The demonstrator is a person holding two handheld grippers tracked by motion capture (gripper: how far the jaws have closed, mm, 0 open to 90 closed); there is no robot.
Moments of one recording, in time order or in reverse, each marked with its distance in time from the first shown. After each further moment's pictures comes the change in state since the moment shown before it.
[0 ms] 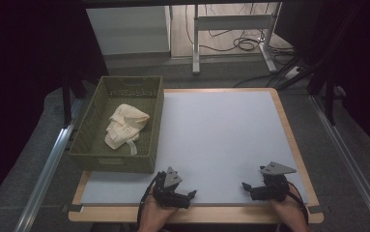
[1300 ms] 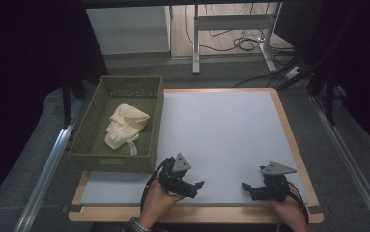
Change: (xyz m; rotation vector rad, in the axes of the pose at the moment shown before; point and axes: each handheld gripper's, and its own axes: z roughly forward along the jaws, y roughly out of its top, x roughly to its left) left arm 0.000 0.059 -0.006 0.045 -0.059 0.078; right arm 0.000 0.000 0.000 -0.002 0.001 -0.004
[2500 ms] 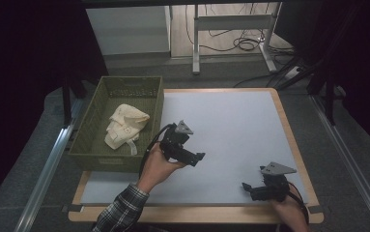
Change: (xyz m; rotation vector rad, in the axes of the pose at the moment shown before) left arm 0.052 0.081 -0.015 0.061 -0.022 0.002; right arm 0.000 0.000 0.000 -0.002 0.001 -0.004
